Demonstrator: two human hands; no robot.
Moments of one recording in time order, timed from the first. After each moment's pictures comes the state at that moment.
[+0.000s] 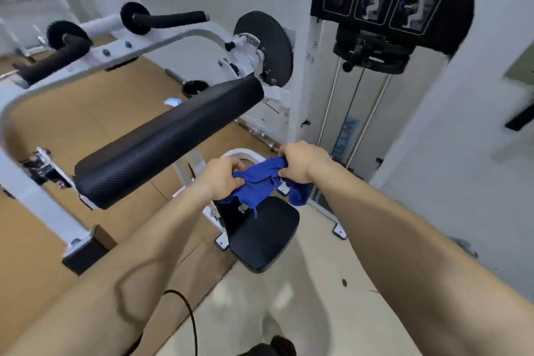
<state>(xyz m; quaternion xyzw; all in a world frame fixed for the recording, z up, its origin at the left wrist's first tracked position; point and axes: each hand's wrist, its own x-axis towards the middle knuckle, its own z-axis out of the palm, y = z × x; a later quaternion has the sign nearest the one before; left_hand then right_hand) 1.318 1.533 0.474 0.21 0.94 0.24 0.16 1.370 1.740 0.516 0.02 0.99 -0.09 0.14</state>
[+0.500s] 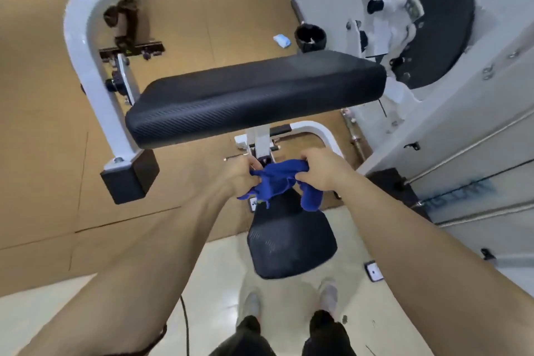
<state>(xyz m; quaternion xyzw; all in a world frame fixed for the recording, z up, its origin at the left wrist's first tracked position) 1.238 1.498 0.374 -0.08 0.91 0.34 0.21 1.179 1.709 0.411 -0.19 0.94 -0.14 0.26</state>
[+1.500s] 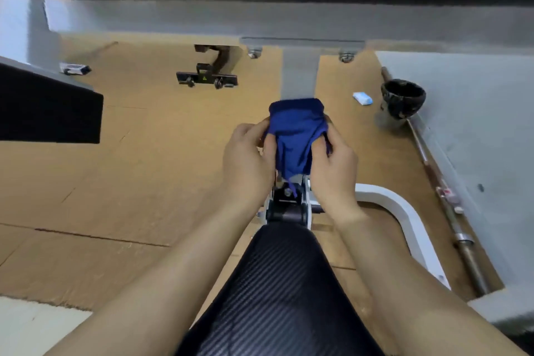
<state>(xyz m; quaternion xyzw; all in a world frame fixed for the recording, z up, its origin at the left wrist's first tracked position) 1.078 1.505 0.046 -0.23 0.81 0.36 -0.41 1.003 1.618 0.042 -0.27 0.72 -0.63 -0.07</state>
